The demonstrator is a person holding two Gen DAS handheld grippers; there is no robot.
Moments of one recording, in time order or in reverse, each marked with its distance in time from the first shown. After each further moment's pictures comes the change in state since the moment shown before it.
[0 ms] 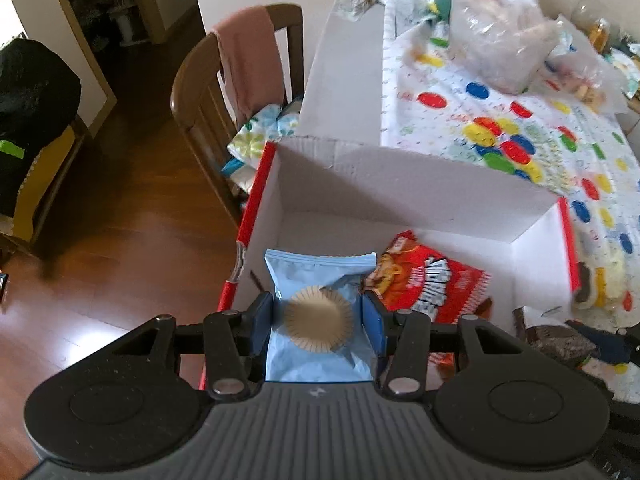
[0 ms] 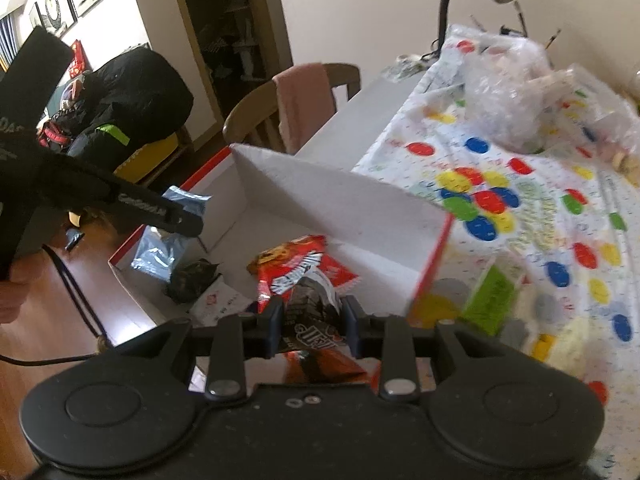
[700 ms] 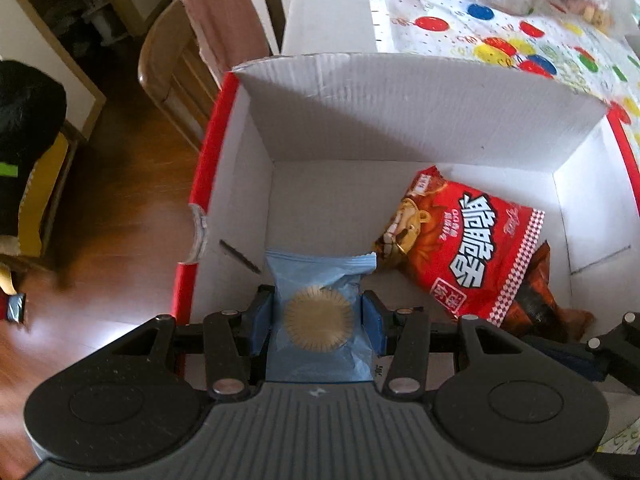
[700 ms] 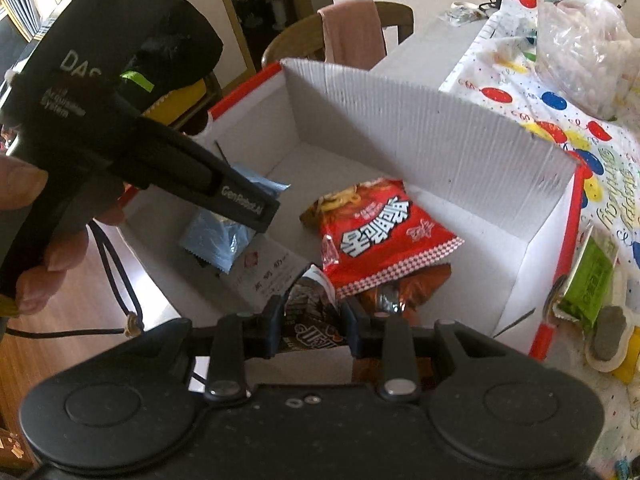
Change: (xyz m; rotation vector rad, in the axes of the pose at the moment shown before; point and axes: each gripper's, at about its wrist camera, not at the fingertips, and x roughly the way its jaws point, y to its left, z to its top) left arm 0.059 -0.016 -0.014 0.143 0.109 0.054; right arm 0.069 0.039 -0.019 -0.043 0.149 0.063
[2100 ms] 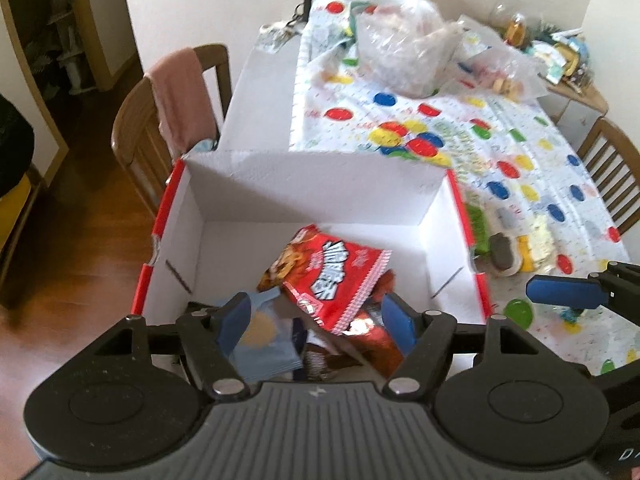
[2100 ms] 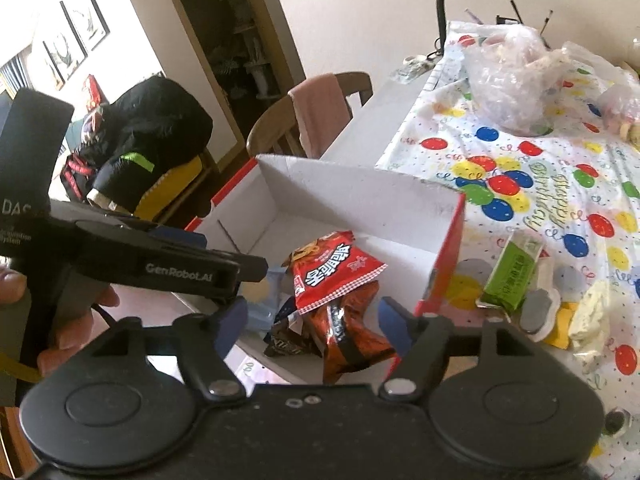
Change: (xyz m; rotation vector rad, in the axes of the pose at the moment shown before) left arm -0.107 -0.036 -0.038 -0.016 -0.257 -0.186; right arm -0.116 -0.045 -0.026 0.131 -0.224 0.029
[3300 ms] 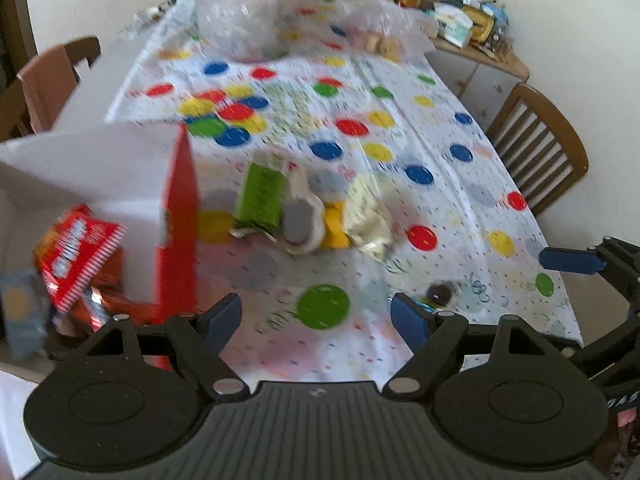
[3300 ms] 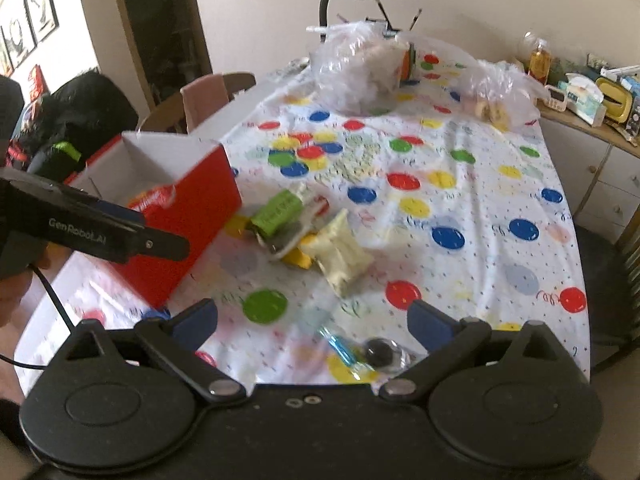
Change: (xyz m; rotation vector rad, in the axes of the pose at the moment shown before) left arm 0.045 -0.201 -0.027 0.048 0.058 -0.197; right arm -0.108 -0.182 -0.081 -0.052 0.007 -0.210
